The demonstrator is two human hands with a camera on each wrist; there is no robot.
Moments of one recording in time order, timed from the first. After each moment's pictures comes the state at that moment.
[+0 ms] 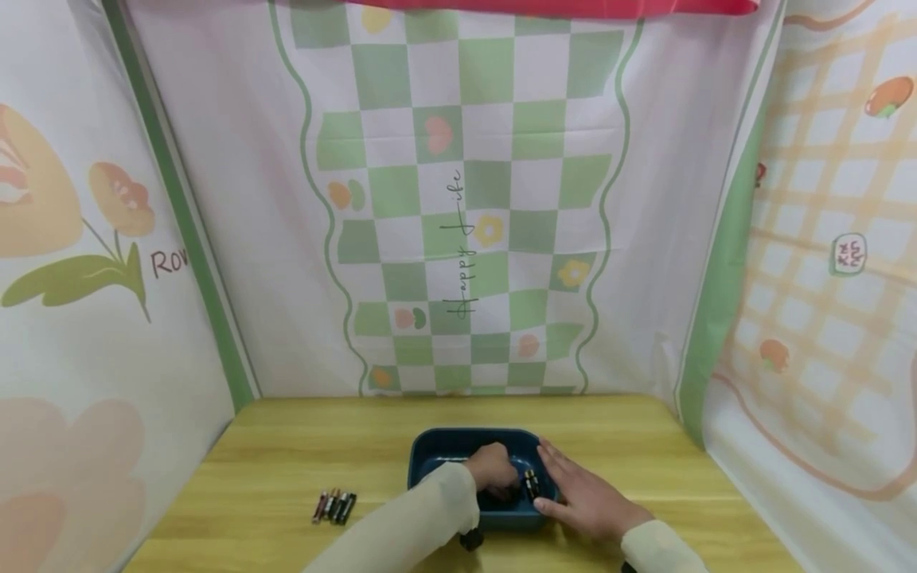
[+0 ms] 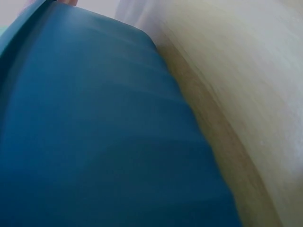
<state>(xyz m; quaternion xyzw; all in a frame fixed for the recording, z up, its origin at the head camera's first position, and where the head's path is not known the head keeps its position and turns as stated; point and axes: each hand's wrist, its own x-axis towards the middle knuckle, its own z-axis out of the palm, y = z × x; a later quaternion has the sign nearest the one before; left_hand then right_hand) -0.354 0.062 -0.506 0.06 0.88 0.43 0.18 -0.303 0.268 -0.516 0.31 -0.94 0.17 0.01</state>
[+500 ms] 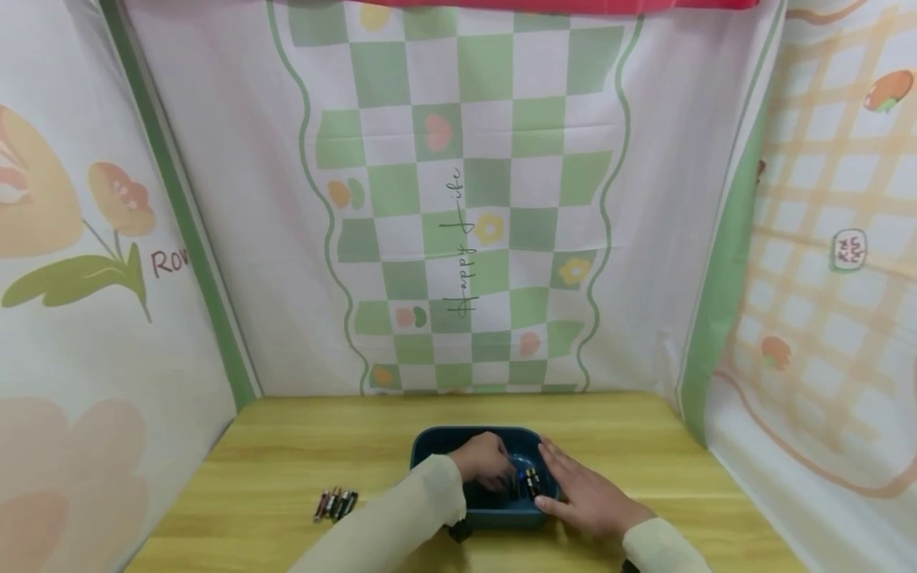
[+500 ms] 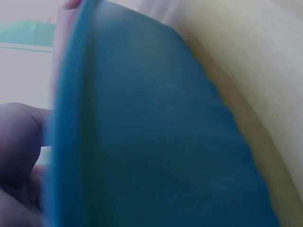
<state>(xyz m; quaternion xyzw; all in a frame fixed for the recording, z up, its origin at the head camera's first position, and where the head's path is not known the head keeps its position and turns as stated) -0.352 0.041 -0.493 0.11 0.88 0.43 0.16 -0.302 0.268 -0.518 0.30 -0.94 0.17 0.02</state>
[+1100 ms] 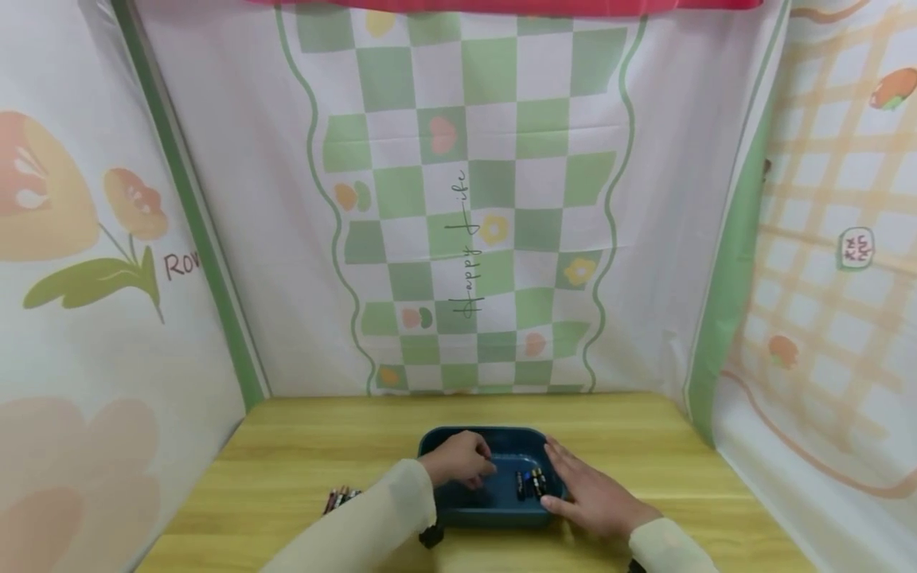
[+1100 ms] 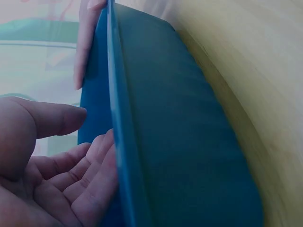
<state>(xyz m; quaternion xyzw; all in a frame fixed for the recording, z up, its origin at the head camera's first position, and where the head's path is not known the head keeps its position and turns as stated) -0.337 -0.014 -0.479 0.16 0.86 0.45 0.16 -0.302 0.268 -0.520 0.30 -0.94 0.17 0.02</state>
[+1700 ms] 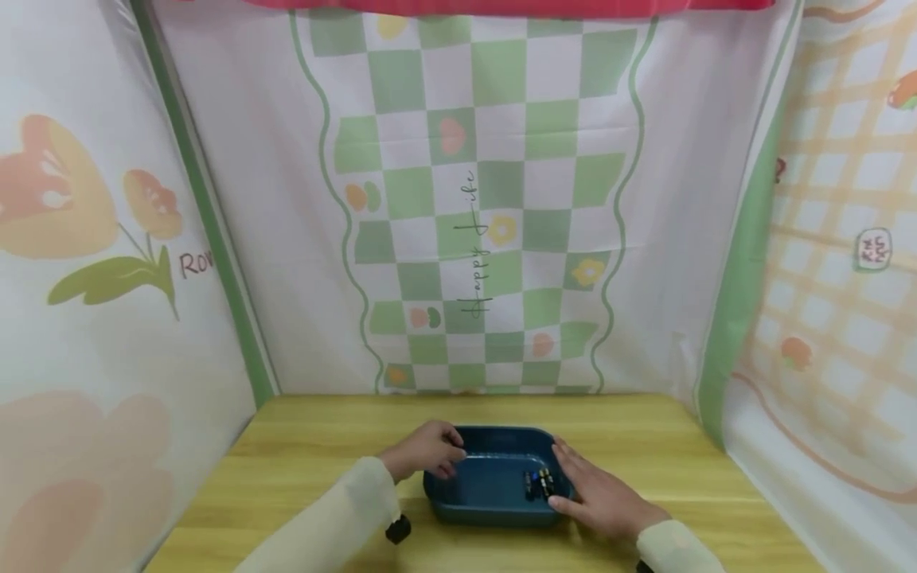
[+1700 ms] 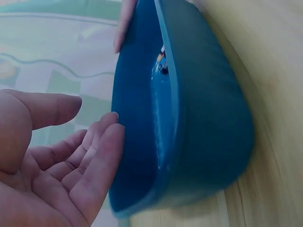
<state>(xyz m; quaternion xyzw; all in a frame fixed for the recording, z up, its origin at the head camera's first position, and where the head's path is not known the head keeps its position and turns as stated) -0.326 -0.074 -0.454 0.15 0.83 0.52 0.15 -0.299 0.268 -0.516 0.31 -0.93 0.18 0.02</state>
